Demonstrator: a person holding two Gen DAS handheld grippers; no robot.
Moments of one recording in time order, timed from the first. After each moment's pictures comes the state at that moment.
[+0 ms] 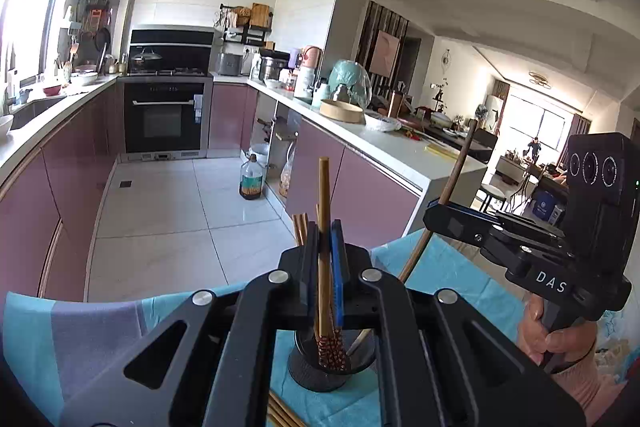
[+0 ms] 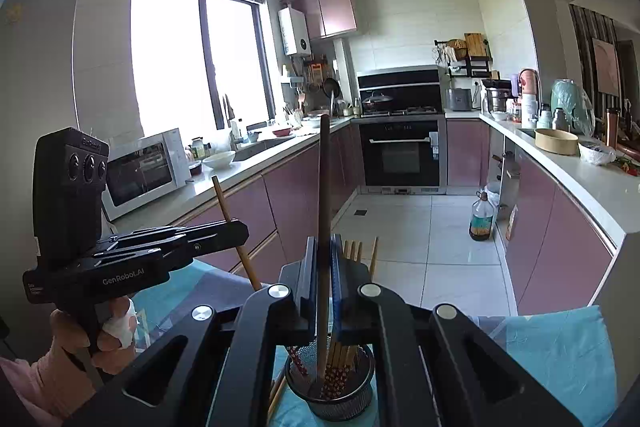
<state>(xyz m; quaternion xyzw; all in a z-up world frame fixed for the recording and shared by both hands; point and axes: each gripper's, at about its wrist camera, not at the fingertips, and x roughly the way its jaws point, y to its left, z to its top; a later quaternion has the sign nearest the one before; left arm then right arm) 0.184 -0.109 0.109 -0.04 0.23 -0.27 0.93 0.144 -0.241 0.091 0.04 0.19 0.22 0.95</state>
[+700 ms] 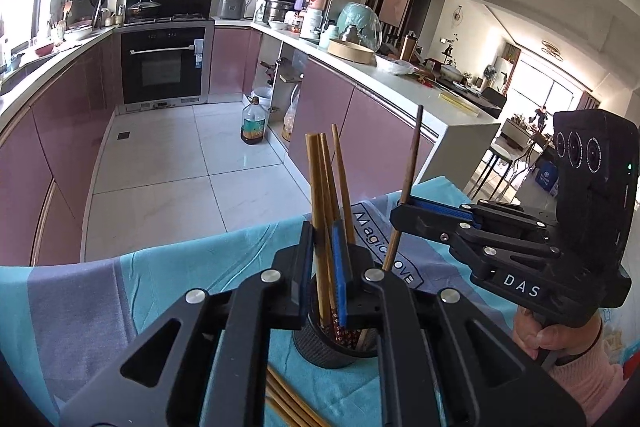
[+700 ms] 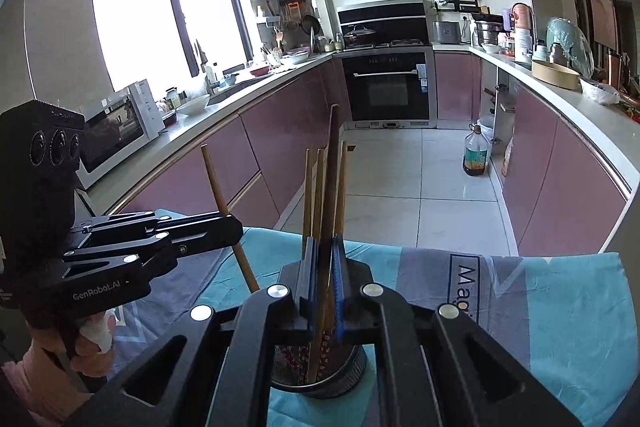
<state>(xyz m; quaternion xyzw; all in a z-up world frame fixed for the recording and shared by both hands) 0.246 -0.116 0.036 -0.03 0.32 -0.27 0.91 0.192 -0.227 0.033 0.05 0.30 0.20 0.93</state>
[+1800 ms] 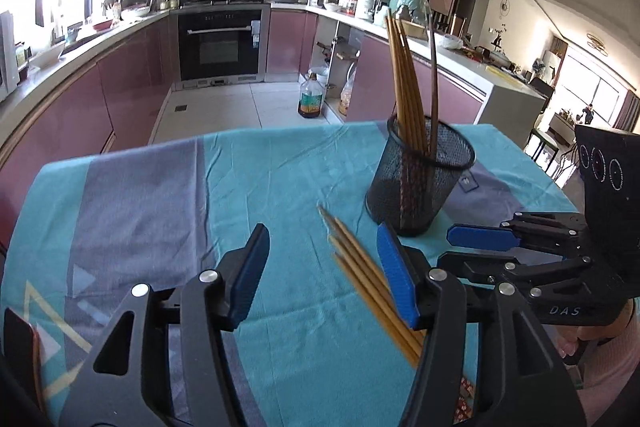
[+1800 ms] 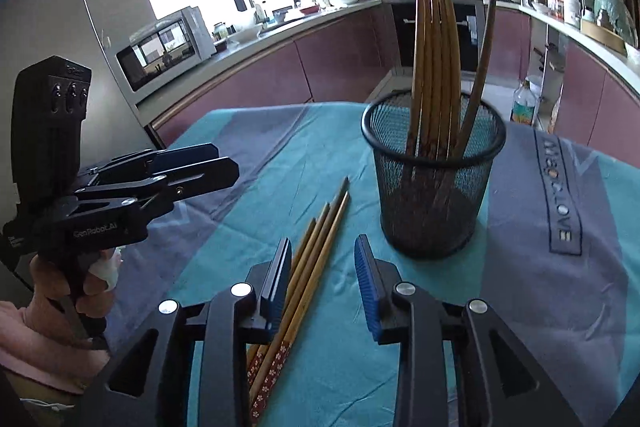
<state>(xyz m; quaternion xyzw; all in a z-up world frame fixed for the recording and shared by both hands) 0.131 -0.029 -0.051 -0.01 0.35 -0.17 0.92 0.104 -0.173 -0.056 0.02 0.39 0.28 0.88</state>
